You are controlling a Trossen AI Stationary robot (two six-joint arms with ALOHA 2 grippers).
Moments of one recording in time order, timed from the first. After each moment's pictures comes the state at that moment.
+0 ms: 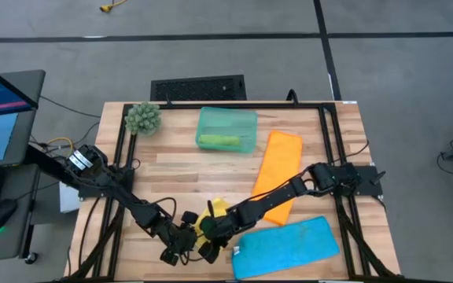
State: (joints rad) left arm -0.68 1.74 0.83 -0.01 -0.12 -0.28; right arm 0.41 2.33 1.73 -0.20 -0.30 1.09
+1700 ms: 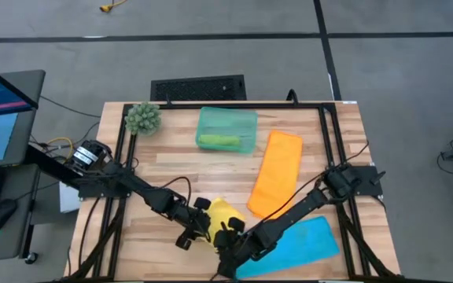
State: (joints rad) left arm -0.47 1.74 0.92 -0.12 0.04 -0.09; right arm 0.59 2.24 1.73 -0.45 0.29 0.73
